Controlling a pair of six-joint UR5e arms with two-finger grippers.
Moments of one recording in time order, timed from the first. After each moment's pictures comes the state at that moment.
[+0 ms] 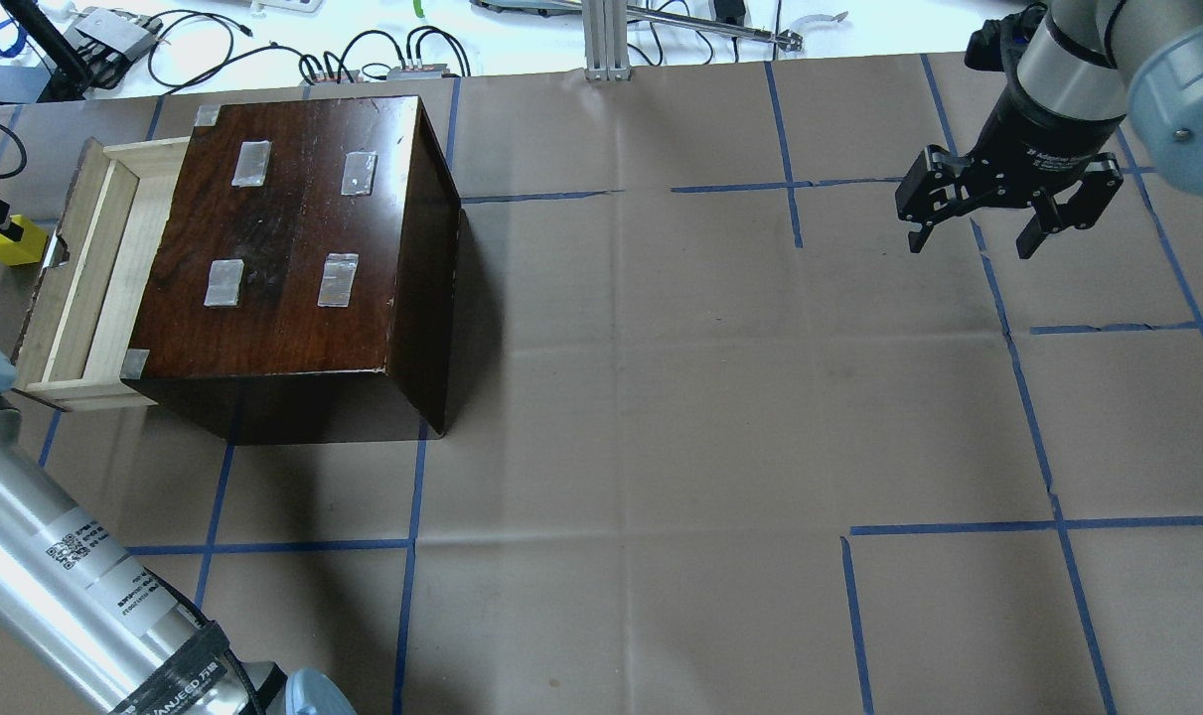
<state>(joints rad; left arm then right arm) -0.81 -2.65 -0.63 -1.45 1.49 0.75 1.43 -1.52 1.65 -1.63 -1.57 -0.03</state>
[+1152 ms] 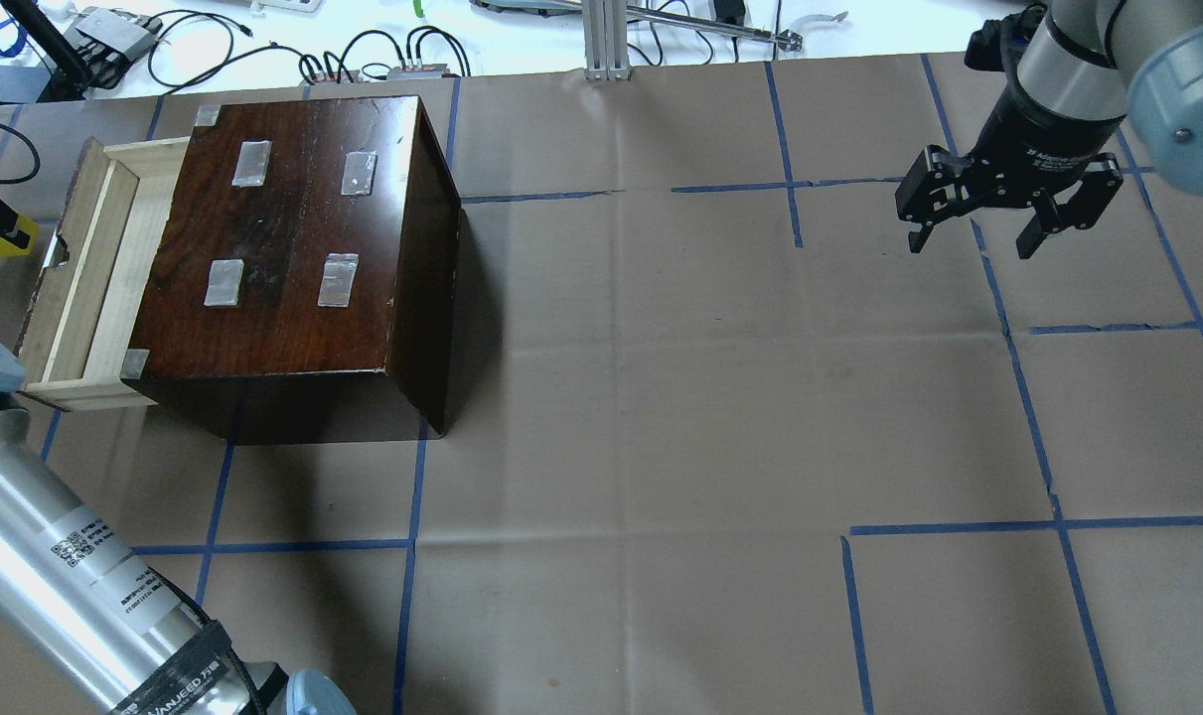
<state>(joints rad) -0.82 -2.65 -0.63 -1.43 1.48 0.75 1.43 -1.52 1.65 -1.63 -1.57 -0.03</state>
